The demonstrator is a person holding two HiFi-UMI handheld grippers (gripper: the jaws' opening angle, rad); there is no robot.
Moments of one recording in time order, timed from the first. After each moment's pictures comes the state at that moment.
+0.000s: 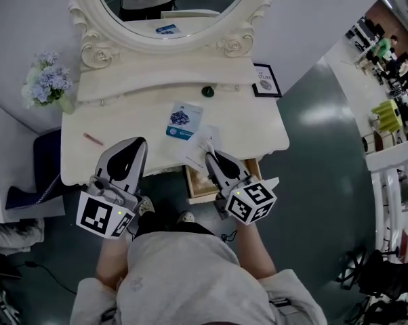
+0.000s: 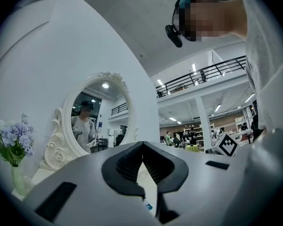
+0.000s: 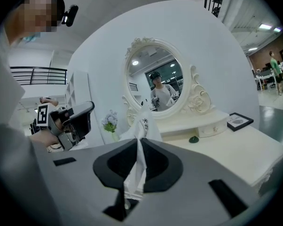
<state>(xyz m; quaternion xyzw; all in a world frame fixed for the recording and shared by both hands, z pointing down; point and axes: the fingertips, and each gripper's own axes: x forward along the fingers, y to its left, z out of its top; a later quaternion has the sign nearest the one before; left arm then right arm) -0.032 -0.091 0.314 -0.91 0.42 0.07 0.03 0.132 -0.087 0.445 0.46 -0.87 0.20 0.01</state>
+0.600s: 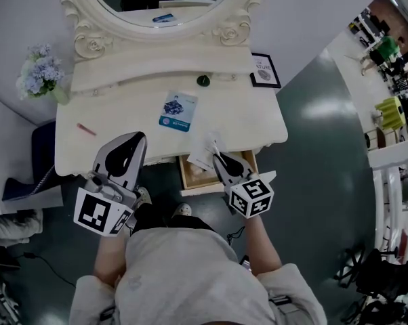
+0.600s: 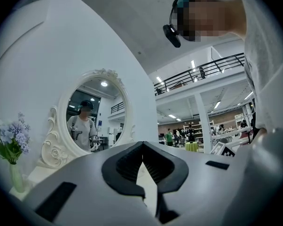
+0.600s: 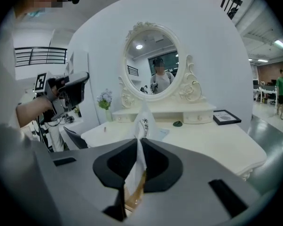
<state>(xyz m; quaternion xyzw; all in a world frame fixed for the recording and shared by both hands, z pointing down) 0.001 -0.082 0.322 -0.91 0.42 0.05 0.03 0.190 -0.071 0.518 0.46 -0.86 0.18 0.13</state>
